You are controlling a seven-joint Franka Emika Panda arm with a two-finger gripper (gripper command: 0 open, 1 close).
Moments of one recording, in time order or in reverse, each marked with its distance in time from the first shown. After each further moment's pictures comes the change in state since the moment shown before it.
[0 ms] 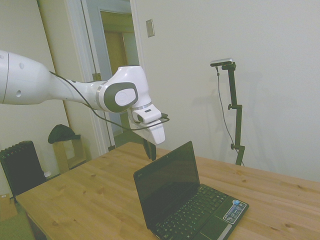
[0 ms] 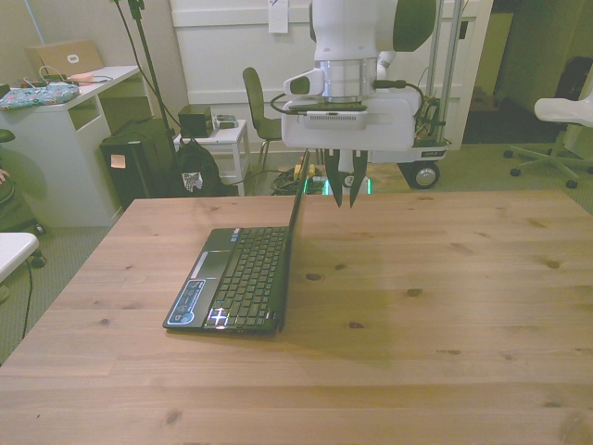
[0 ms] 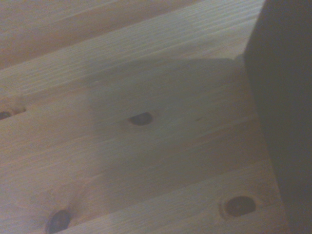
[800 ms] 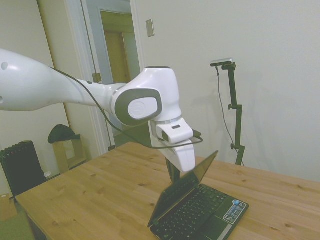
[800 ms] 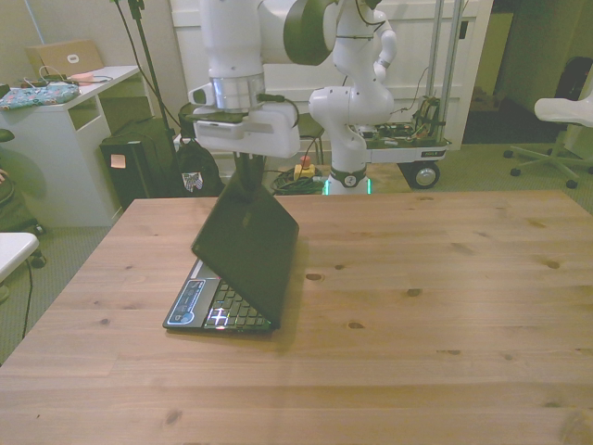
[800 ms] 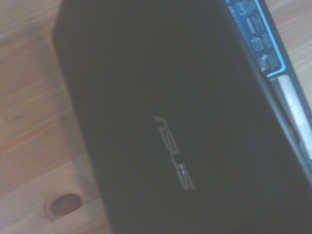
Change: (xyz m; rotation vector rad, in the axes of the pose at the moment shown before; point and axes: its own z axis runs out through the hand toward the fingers) arm 0.132 0.132 0.031 -0.069 -0.014 0.139
